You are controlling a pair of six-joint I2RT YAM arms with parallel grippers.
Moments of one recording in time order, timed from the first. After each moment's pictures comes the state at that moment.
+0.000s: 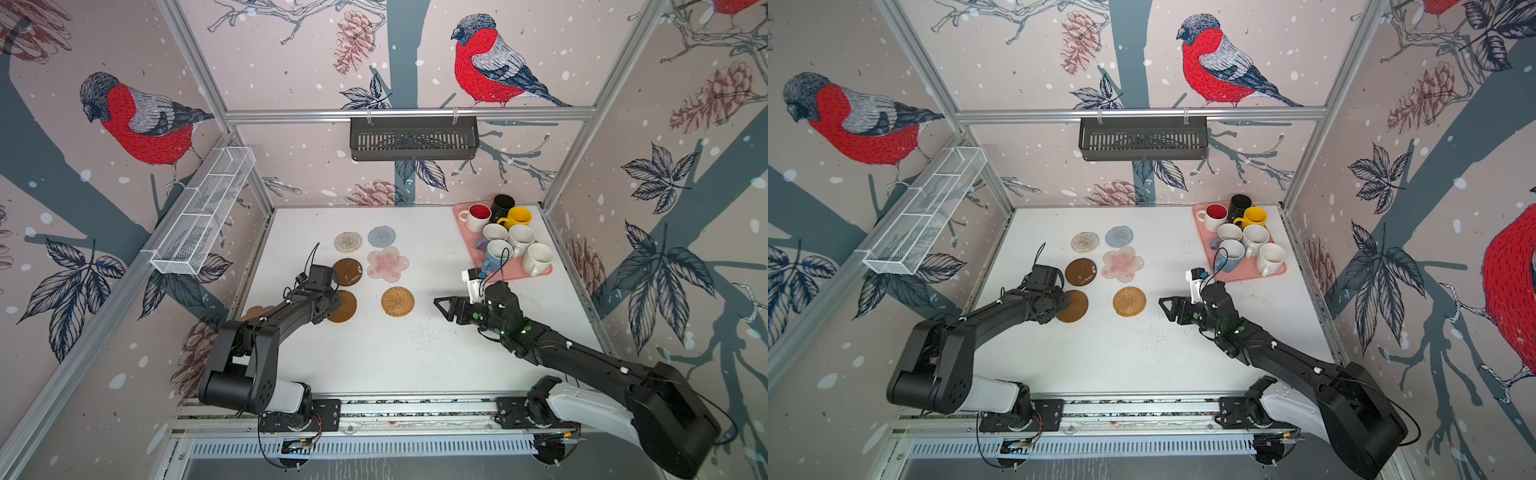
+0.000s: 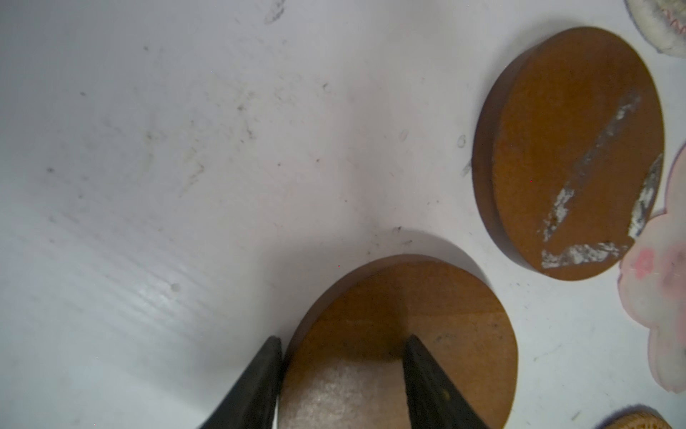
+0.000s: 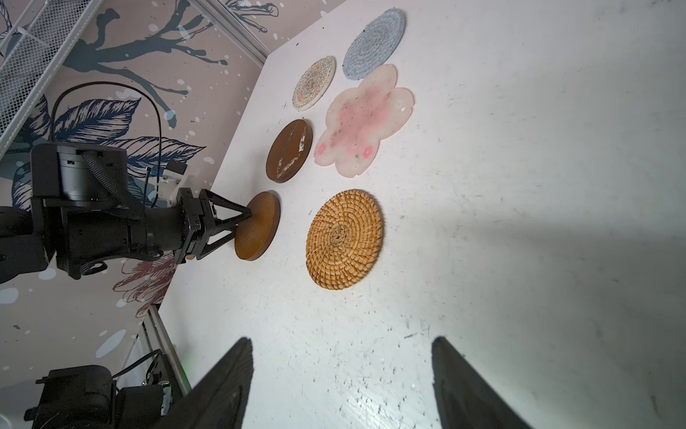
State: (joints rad) left arm -0.18 1.45 0.66 -0.34 -0.08 -0.87; right arm 0.63 1.09 0.40 0.23 -0.28 0.65
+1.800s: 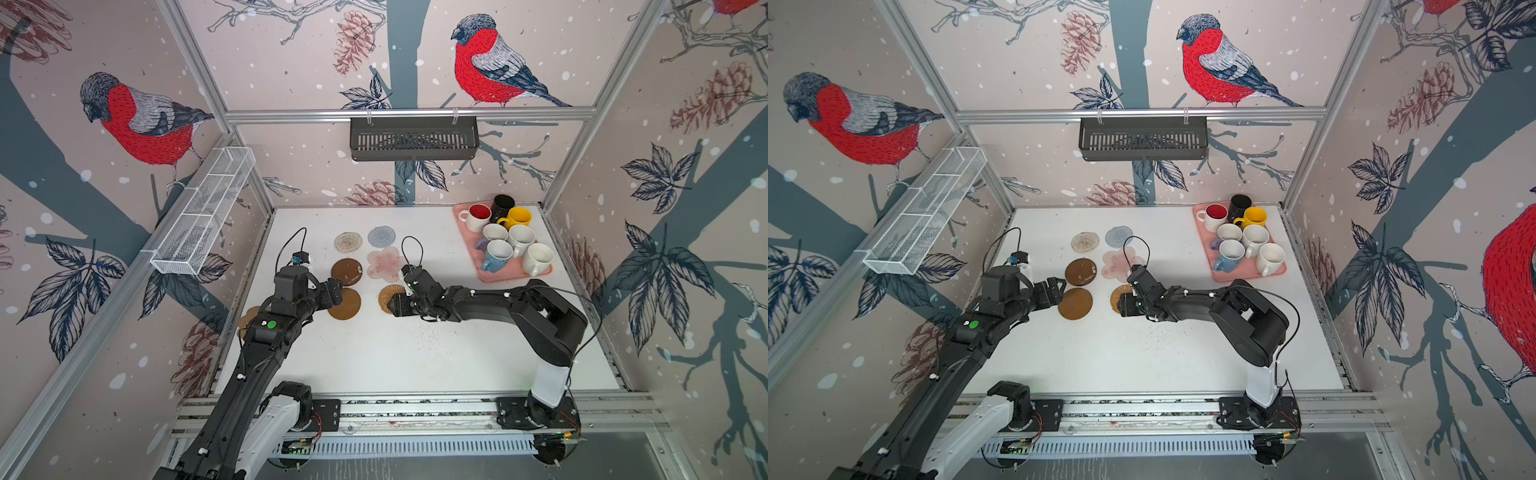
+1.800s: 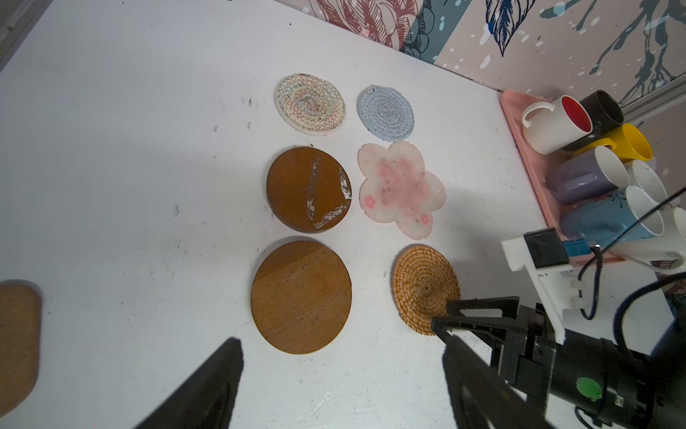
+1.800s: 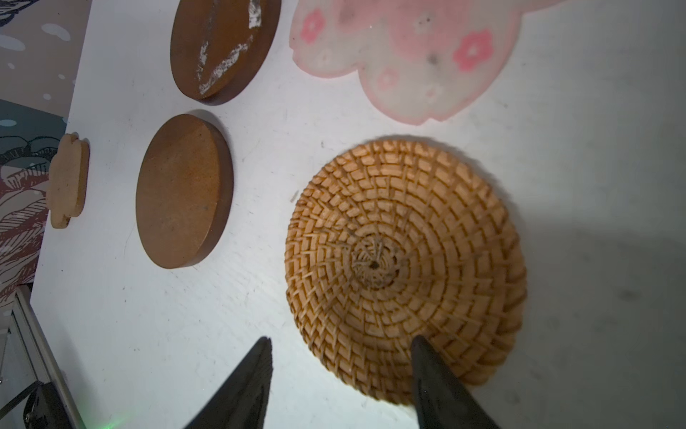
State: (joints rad) left arm -0.19 0.80 0.73 -0.58 0.08 -0.39; right arm 0.89 1.88 1.04 0.02 -0.14 0.65
